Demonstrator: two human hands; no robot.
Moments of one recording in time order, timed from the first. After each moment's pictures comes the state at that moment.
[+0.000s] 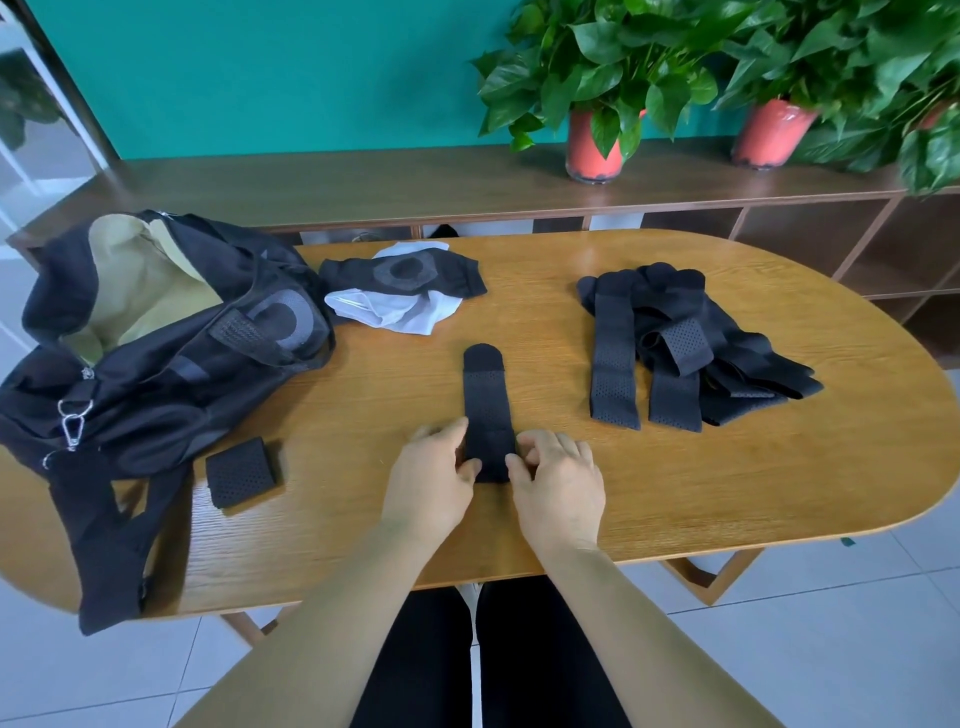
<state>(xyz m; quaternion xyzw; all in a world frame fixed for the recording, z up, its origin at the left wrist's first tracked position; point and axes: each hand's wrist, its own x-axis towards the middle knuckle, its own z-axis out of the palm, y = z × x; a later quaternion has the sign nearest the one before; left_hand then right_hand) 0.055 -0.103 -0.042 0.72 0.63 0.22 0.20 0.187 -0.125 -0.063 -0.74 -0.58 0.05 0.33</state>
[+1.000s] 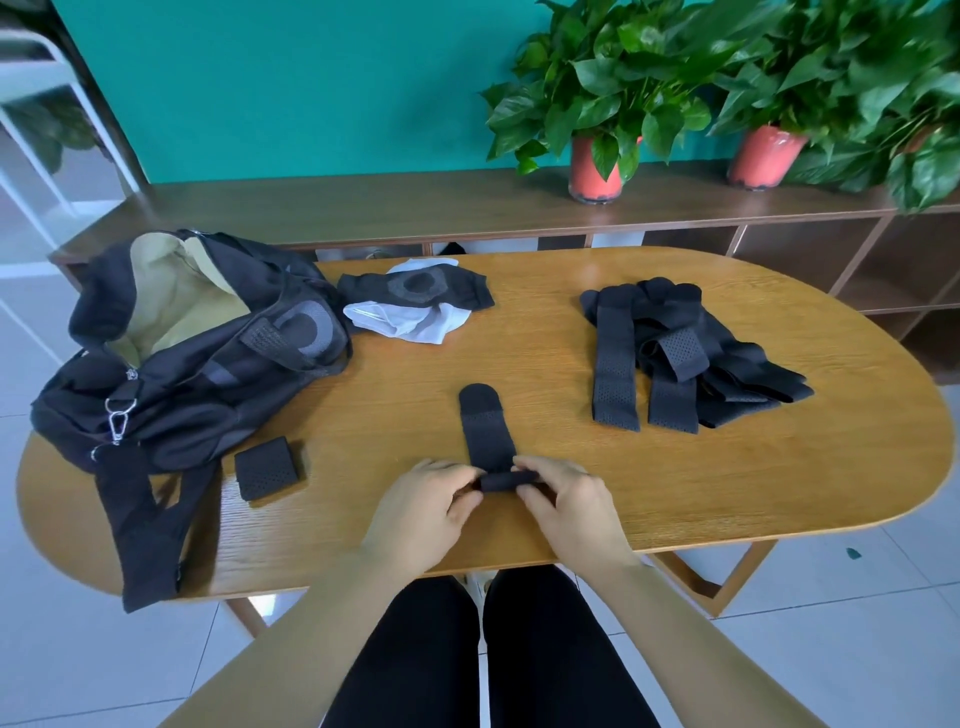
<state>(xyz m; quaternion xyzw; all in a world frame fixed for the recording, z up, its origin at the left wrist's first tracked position) 0.025 -0.137 -0.038 0.82 0.52 0.19 0.17 0.212 -0.156 -0.057 -0.62 -0.68 0.20 0.34</state>
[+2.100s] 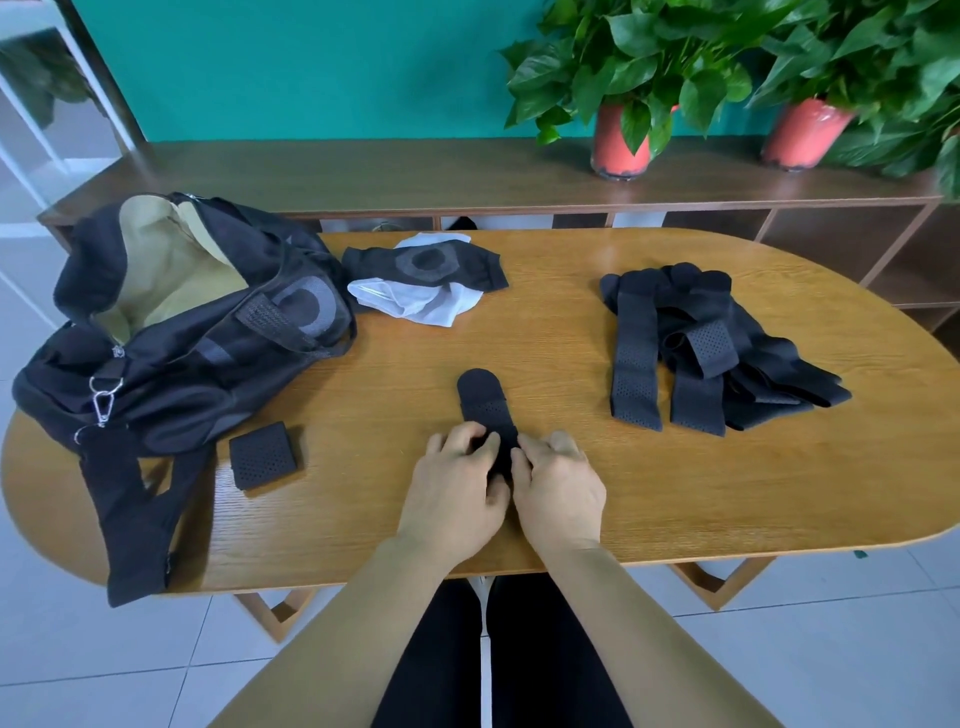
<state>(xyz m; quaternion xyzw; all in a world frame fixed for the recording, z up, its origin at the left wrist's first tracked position) 0.051 -0.121 -0.051 0.79 0.58 0.17 0.12 0.172 -0.126 -0.067 -0.69 -0.64 -0.01 0.33</state>
